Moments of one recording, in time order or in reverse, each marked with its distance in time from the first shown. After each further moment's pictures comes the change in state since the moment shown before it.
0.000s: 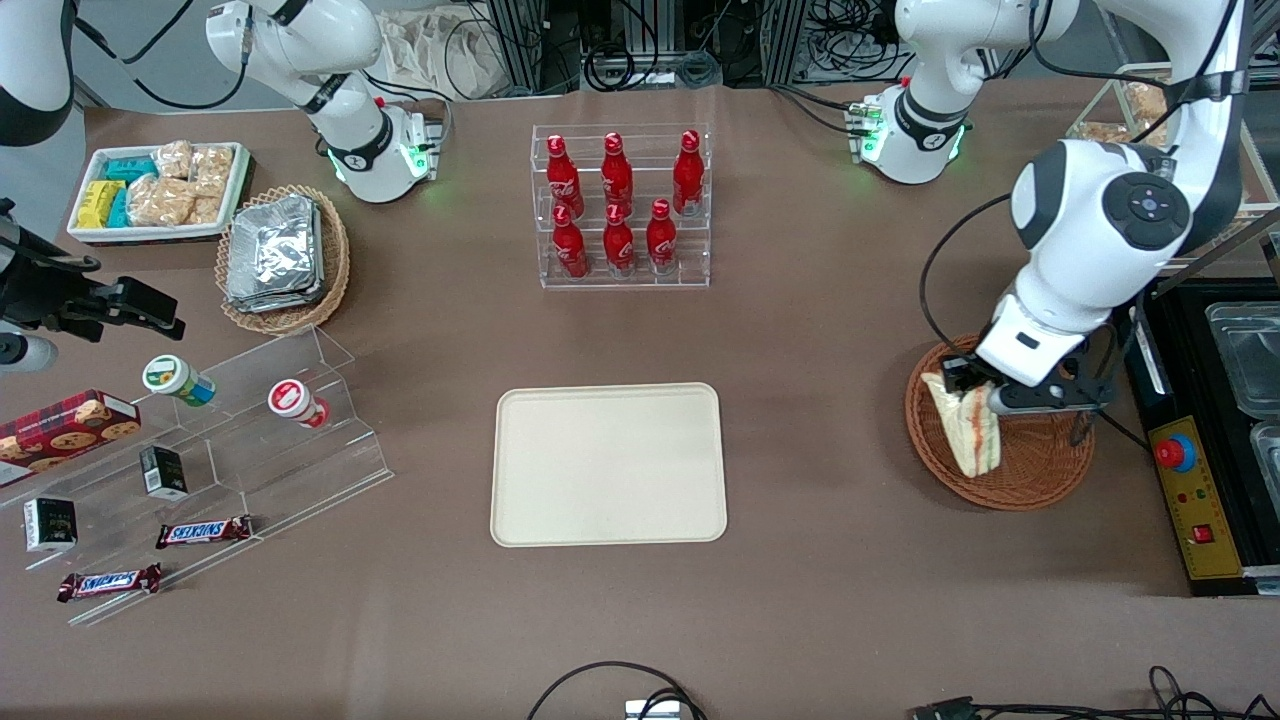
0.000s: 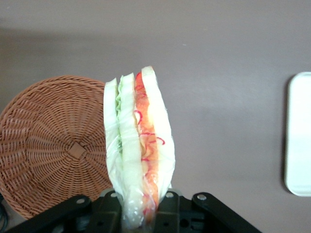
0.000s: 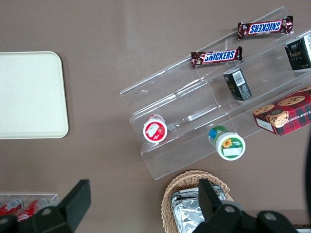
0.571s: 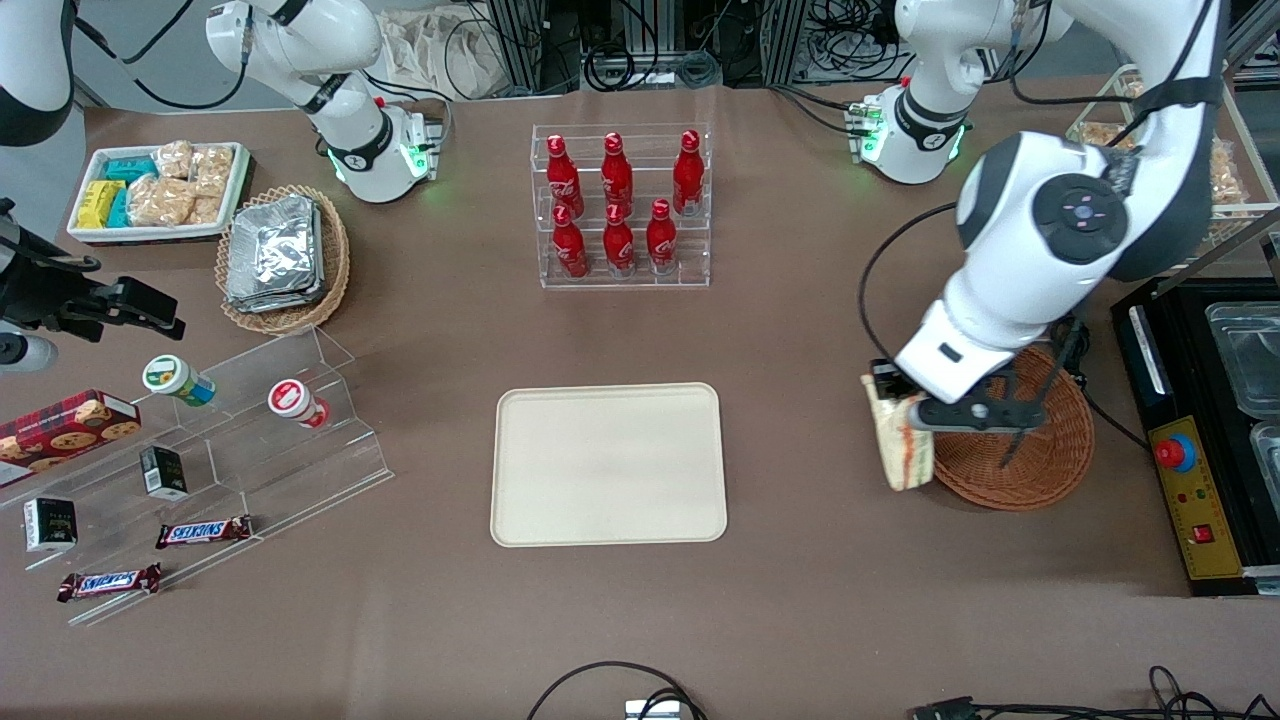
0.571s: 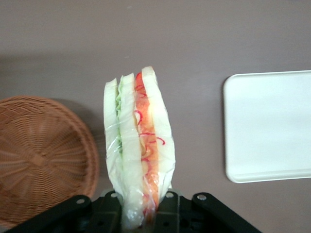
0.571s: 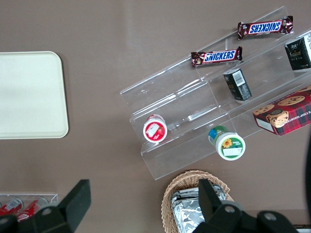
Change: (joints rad) arm -0.075 0.172 -0.105 0.350 0.019 -0.200 -0.120
